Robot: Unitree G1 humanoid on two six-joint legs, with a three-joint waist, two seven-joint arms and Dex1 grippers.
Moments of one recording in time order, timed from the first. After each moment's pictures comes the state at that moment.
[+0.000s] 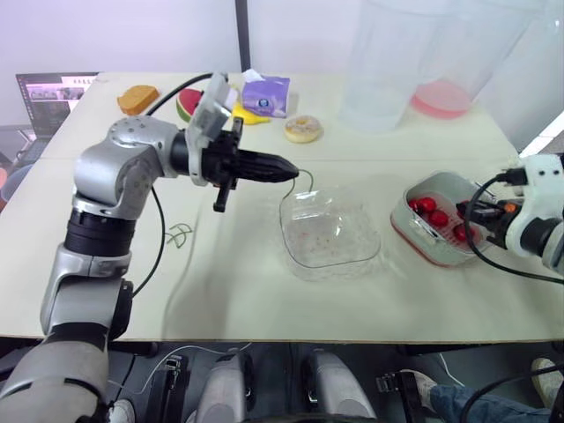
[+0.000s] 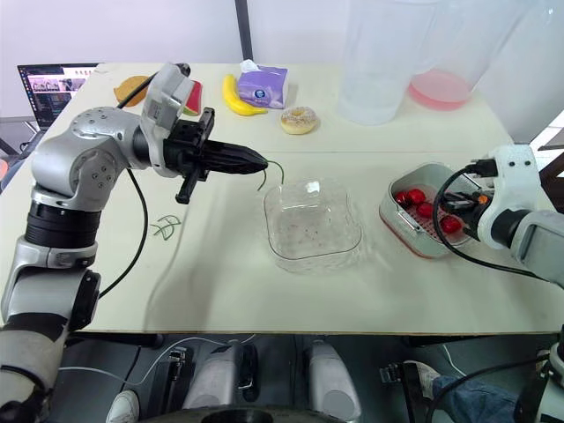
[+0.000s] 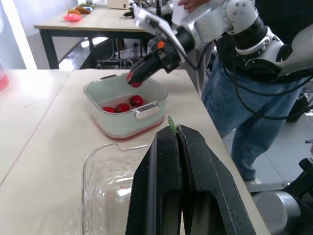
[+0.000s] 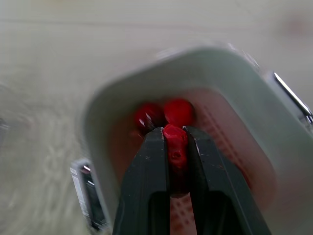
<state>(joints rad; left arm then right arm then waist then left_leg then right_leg) -0.95 0.59 -0.10 0.08 -0.60 0.63 -1.39 -0.25 -0.88 -0.58 -0.41 0.87 1.39 0.11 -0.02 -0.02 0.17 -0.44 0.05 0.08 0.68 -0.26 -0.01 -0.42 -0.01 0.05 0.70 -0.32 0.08</state>
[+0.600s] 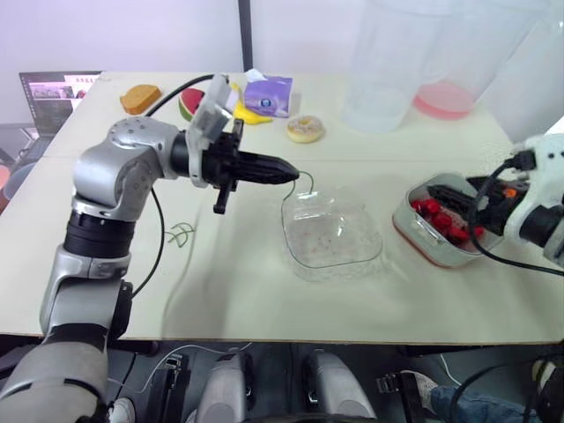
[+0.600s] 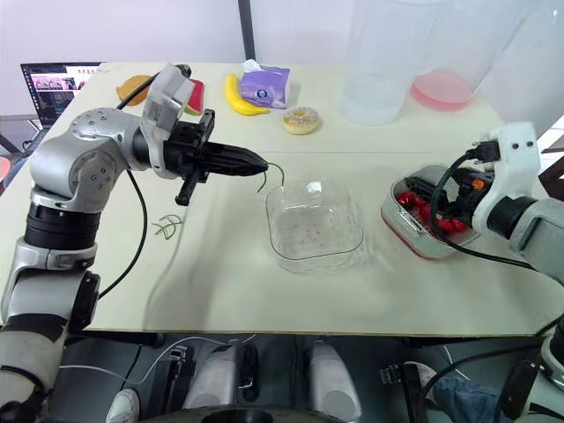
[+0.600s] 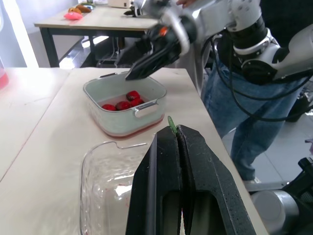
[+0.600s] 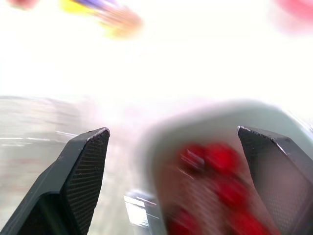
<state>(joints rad) -0.94 0.59 -0.10 0.05 -0.60 0.65 -1.39 -0.34 -0.85 -0.63 -0.54 0.98 1.32 0.34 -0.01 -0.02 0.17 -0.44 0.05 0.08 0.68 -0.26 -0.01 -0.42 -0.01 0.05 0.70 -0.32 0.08</state>
